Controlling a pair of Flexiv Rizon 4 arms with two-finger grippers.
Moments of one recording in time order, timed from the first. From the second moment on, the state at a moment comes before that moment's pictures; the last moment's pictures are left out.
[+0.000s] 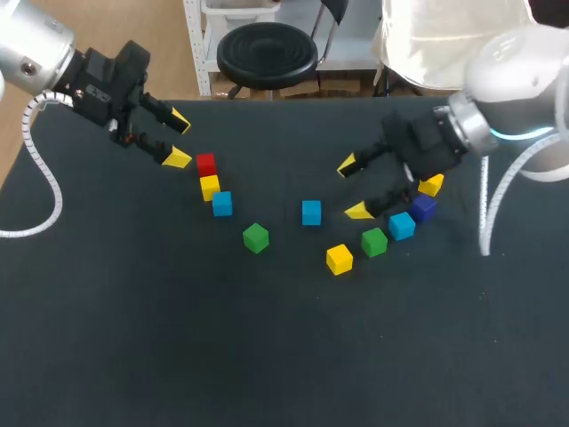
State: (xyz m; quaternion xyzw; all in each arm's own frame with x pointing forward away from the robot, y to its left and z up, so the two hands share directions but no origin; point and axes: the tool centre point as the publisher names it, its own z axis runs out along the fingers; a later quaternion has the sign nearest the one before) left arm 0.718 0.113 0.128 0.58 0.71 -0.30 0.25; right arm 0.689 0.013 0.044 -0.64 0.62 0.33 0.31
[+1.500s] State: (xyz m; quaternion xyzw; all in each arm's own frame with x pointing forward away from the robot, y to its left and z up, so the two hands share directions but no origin) left arm 0.718 0.113 0.128 0.58 0.71 -0.30 0.25; right arm 0.661 -0.081 0.029 -0.68 0.61 0.36 0.20
